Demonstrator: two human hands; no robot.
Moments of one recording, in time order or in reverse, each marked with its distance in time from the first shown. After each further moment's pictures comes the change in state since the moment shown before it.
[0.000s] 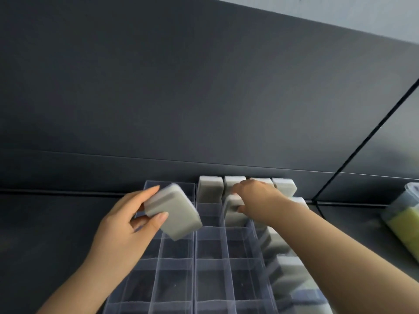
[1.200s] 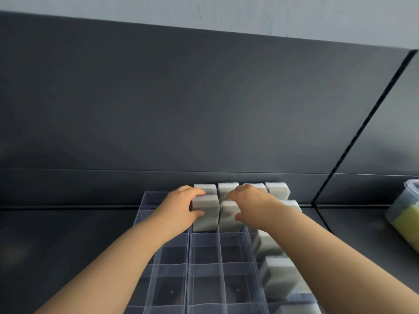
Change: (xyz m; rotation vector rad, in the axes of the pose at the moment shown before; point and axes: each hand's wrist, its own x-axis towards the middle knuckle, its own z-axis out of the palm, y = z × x) left_hand 0.070 -0.006 0.083 0.539 -0.384 0.087; right_hand -0.012 0.010 0.001 0.080 -0.014 -0.037
